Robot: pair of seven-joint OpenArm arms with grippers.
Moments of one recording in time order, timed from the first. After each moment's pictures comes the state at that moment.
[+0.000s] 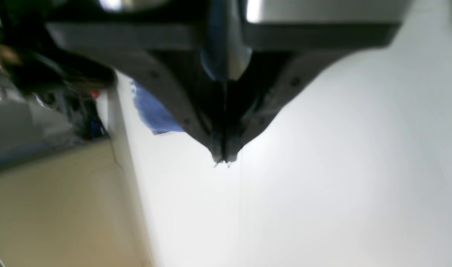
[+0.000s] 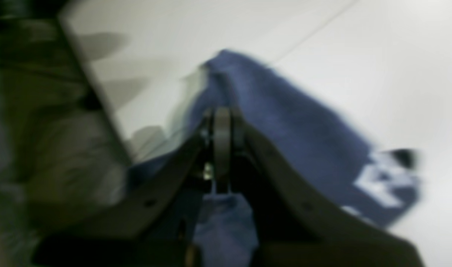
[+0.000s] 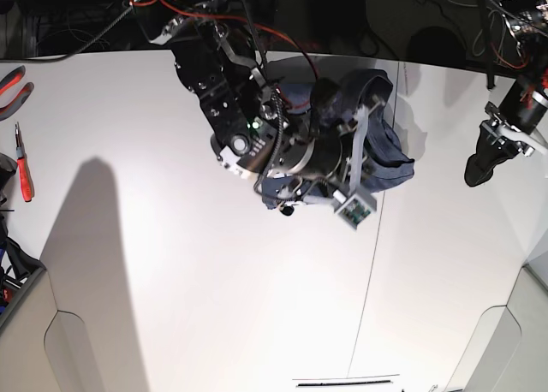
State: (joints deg) left arm 12.3 -11.8 -42.9 84.3 -69.3 -38.5 58.4; right arm 5.0 -7.9 -32.4 95.2 9.5 16.8 -58.5
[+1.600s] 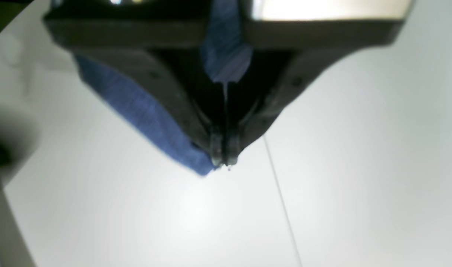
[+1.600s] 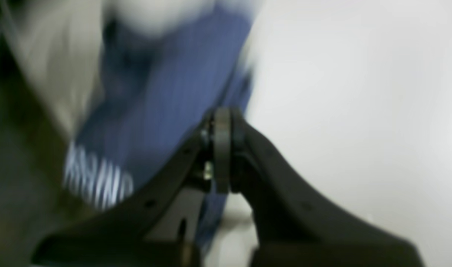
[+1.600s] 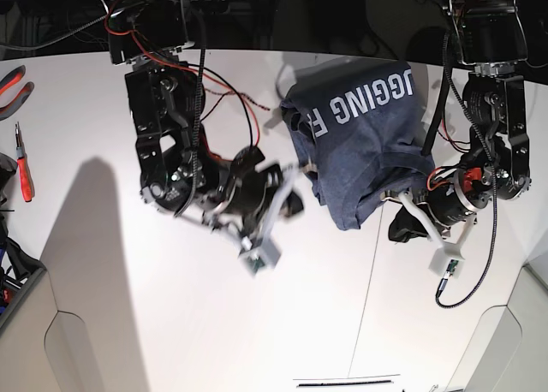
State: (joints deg) left arm -3.7 -13.9 -12.0 86.1 -27.6 -30.1 47.1; right arm 7.8 -6.4 -13.3 92.4 19.6 19.4 -57.8
